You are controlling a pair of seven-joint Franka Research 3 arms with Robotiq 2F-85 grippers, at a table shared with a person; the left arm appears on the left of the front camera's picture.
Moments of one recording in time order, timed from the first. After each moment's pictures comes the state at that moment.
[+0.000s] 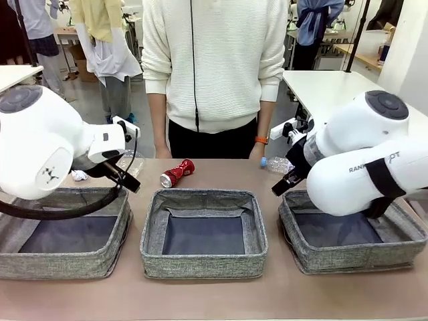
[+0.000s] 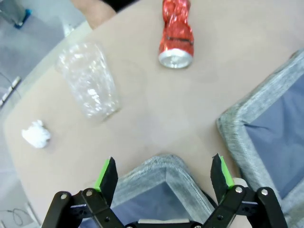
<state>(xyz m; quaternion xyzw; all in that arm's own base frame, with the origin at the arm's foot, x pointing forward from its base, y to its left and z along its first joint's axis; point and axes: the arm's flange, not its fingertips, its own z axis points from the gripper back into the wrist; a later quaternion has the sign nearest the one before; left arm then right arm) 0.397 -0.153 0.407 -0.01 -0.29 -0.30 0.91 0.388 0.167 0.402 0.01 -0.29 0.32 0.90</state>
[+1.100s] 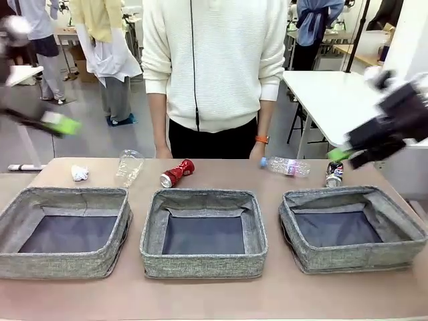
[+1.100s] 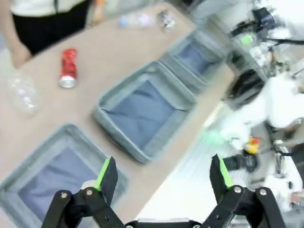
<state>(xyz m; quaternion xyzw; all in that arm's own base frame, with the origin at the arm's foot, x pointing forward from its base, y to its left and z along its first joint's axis) 0.275 -0.014 0.576 -0.38 -0.27 -0.31 0.83 0.307 0.009 0.525 0.35 -0.16 0.17 0.91</state>
